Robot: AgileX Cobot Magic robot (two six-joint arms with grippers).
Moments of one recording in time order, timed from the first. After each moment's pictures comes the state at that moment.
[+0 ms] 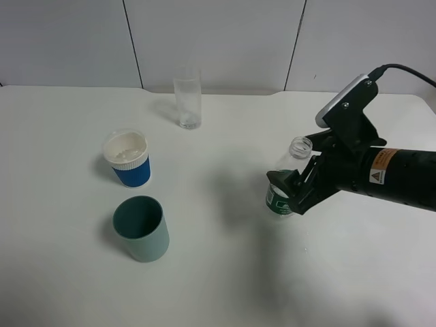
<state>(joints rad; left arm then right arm) 0.06 -0.01 -0.51 0.02 1.05 0.00 0.53 1.33 -0.36 -0.10 -0.35 -0.07</state>
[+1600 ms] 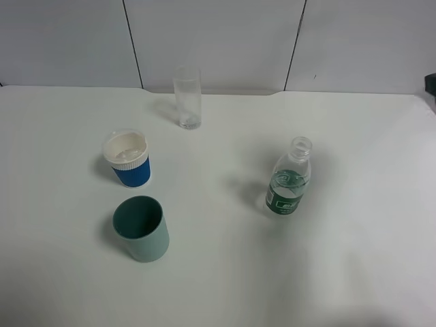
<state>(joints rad) 0.06 -0.01 -0.51 0.02 1.05 0.00 -0.01 0.87 -0.61 -0.28 0.25 0.08</state>
